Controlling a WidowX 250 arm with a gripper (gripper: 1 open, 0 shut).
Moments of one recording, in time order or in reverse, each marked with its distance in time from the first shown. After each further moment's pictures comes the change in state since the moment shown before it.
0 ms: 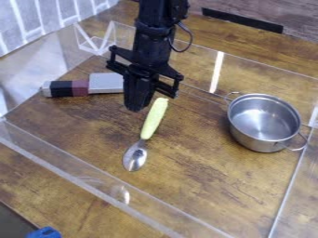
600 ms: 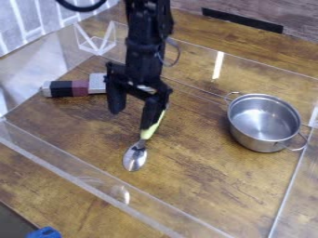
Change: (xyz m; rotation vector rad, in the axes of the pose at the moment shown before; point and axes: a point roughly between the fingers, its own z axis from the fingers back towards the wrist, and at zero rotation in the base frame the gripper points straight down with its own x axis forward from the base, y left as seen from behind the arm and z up) arm 0.014 0.008 -0.040 -0.048 -0.039 -0.022
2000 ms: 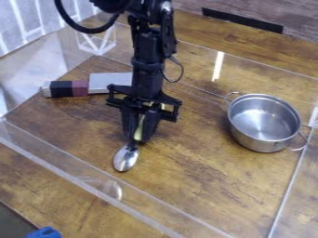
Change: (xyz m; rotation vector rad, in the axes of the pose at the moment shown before) arm 0.001 -0.012 -0.009 -0.061 0.083 0.240
